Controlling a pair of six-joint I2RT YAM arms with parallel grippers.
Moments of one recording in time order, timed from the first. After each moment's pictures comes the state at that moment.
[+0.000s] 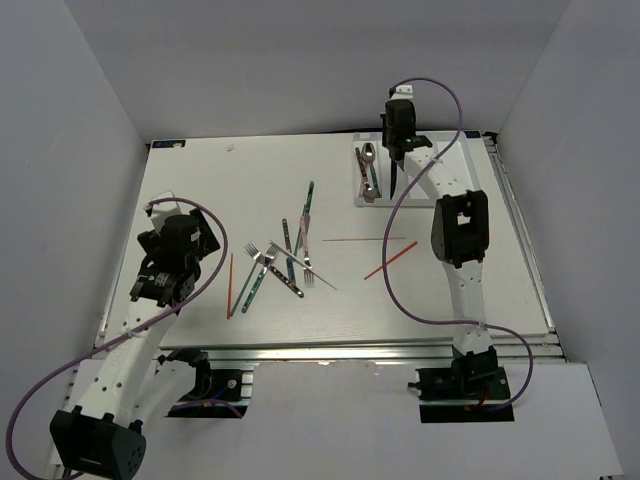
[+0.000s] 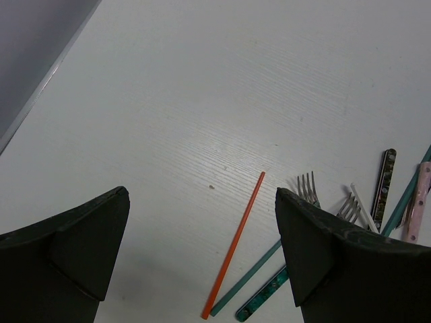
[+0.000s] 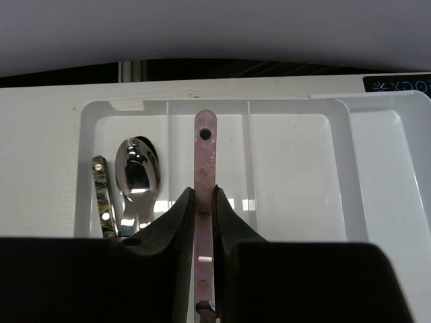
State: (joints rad) left arm -0.22 0.83 0.78 -0.52 -0.56 -0.42; right arm 0.31 2.39 2.17 -0.23 0.34 0.07
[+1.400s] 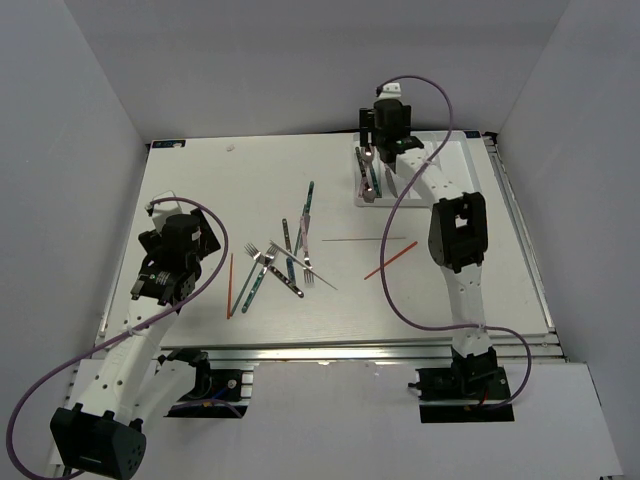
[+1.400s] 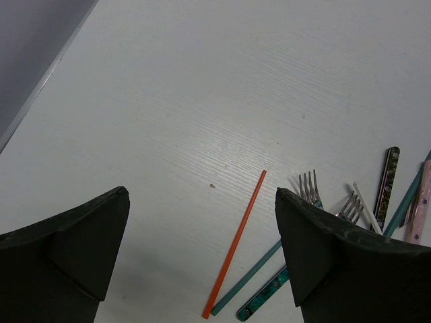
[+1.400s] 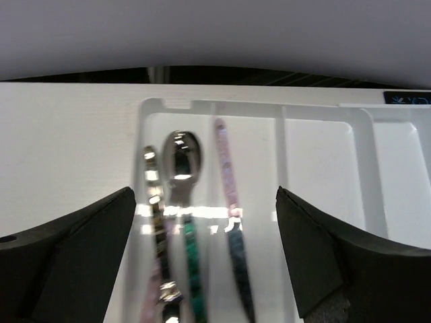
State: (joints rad) left arm -0.22 0.85 0.78 -0.52 -0.56 -0.42; right arm 0.34 2.37 2.13 -0.18 0.33 0.05
